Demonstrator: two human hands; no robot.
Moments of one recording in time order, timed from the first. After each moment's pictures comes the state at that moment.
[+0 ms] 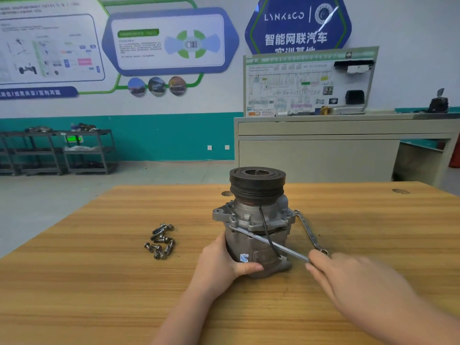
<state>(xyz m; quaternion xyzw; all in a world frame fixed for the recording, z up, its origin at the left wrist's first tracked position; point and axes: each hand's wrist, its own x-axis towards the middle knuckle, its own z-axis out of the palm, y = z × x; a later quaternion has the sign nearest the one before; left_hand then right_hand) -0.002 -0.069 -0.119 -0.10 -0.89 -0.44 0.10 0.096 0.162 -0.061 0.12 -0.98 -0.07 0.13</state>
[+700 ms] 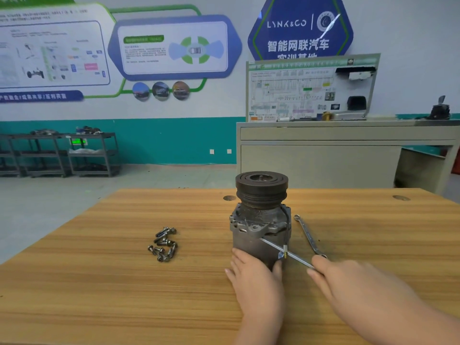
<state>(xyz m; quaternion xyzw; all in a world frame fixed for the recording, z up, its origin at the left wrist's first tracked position) 0.026 0.024 -0.132 0.12 -0.93 -0.33 0.13 0.109 0.155 -0.044 0.07 -0.99 -0.02 0.11</state>
